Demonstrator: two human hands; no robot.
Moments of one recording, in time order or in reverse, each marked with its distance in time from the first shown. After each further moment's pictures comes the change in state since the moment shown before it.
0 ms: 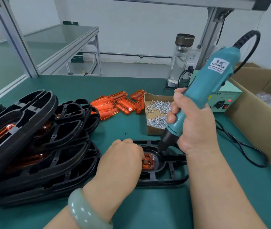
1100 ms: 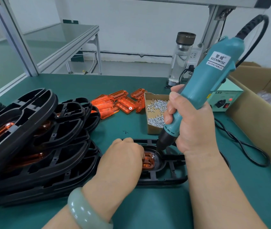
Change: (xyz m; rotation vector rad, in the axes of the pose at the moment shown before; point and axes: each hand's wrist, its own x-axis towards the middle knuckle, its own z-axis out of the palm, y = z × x) left_hand 0.001 0.000 0.002 -0.035 0.019 -0.008; right_hand -0.007 -0.002 0.008 -0.046 -0.068 -0.095
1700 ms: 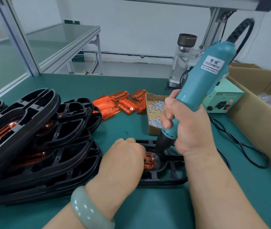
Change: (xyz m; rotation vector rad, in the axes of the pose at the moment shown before) left_hand 0.002 0.000 -0.001 0.022 -0.005 0.011; right_hand 0.000 0.004 0.004 0.060 -0.152 0.046
